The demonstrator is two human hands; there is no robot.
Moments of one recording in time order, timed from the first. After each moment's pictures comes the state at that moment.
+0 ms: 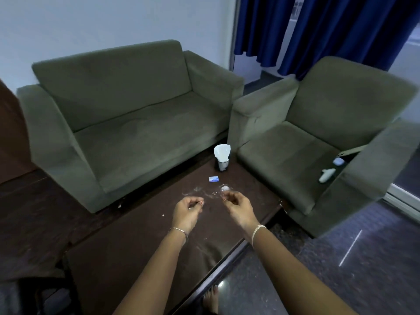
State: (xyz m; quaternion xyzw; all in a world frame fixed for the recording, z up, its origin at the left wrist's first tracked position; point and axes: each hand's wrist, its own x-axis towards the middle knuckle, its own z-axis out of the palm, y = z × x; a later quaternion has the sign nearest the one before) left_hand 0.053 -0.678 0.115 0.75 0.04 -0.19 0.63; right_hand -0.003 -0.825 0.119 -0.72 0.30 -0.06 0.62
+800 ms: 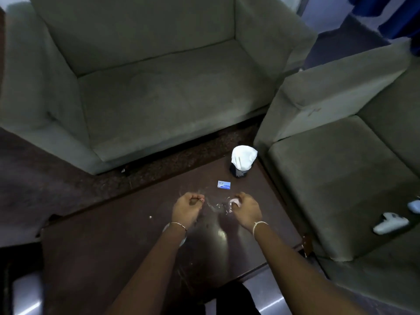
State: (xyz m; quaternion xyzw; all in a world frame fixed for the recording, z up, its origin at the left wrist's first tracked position) left_hand 0.233 -0.785 0.008 0.76 0.21 -0.22 0.57; right_hand 0.214 -0.964 -0.004 -0.88 0.22 0.18 0.39
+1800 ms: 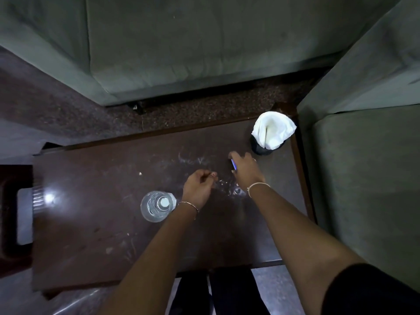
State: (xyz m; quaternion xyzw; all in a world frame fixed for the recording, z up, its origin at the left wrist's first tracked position) left_hand 0.258 -0.852 -0.103 0.71 0.35 -0.21 0.57; right_hand 0.320 -0.995 -0.162 -0.94 -0.10 0.25 0.21
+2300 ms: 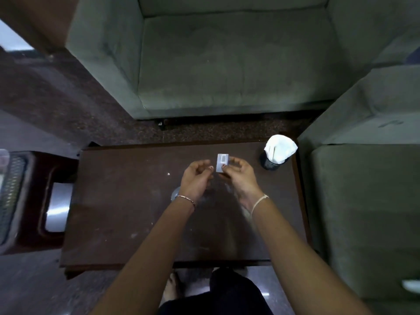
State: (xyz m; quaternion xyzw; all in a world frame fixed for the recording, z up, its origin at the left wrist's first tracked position) left_hand 0.225 -0.801 0.026 0.62 0.36 -0.07 0.69; right_hand 0.262 -0.916 0.001 -0.60 0.22 0.26 0.73
